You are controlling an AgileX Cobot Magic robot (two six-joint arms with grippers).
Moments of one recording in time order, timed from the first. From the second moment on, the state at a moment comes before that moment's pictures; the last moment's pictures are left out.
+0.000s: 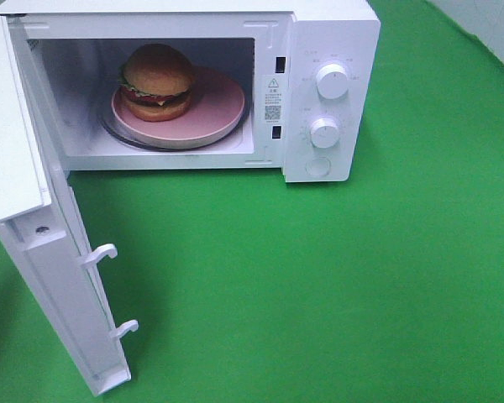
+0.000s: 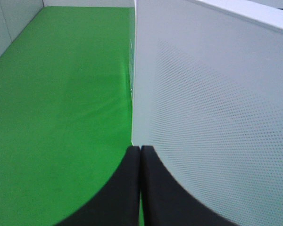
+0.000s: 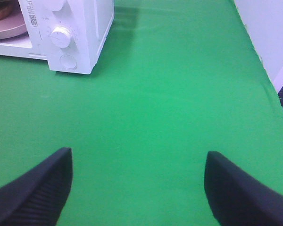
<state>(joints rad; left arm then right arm) 0.01 1.03 -0.16 0.24 -0.53 -0.19 0.13 0.00 -0.49 -0.12 0.97 0.04</state>
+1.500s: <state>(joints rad) -0.23 1.61 -0.34 0.26 -0.87 -0.25 0.13 0.00 -0.49 -0.12 0.97 0.04</state>
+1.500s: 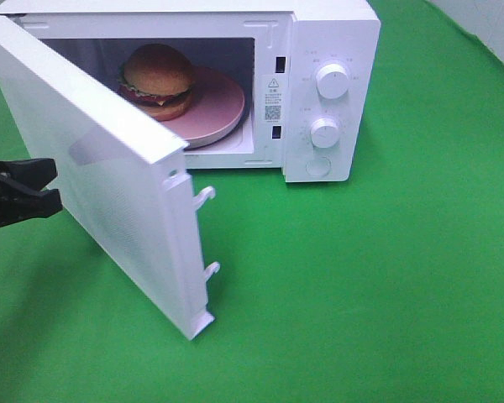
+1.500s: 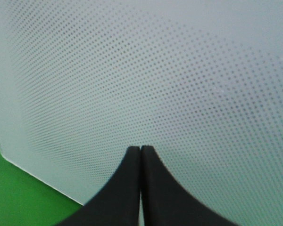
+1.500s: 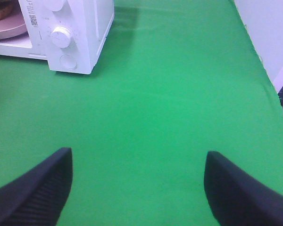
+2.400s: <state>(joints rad) -0.58 1.76 -0.59 -0.12 -0.86 -0.09 0.13 0.00 -0.49 -0.12 0.97 0.04</state>
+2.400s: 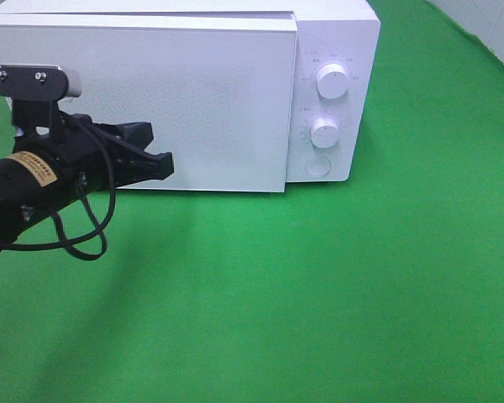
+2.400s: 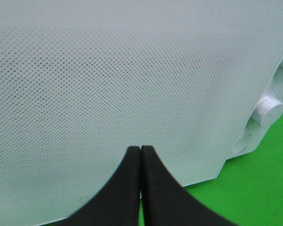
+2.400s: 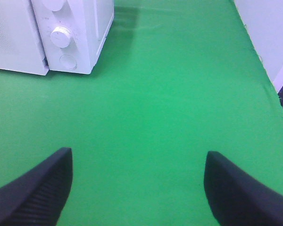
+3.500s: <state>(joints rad) -0.64 2.00 -1.00 -0.17 -0.70 -0.06 0.13 0.00 -0.49 -0.12 0.97 0.04</state>
